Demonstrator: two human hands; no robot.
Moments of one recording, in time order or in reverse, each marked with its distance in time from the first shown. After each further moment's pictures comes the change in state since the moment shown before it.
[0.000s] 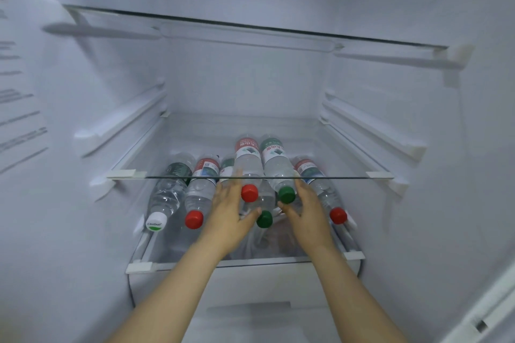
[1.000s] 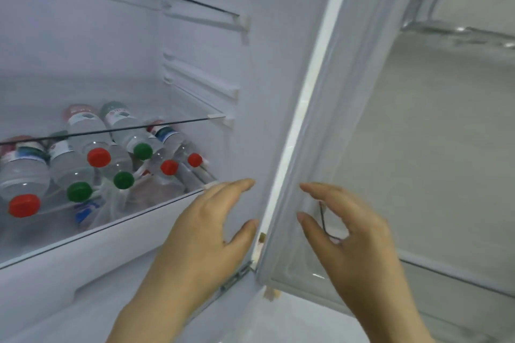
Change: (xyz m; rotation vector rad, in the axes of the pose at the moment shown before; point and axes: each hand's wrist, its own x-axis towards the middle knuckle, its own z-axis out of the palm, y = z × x) left_hand -0.166 0.164 -0.011 -0.260 -0.312 0.545; right_hand -0.274 -0.134 -0.179 -0.541 0.536 0.001
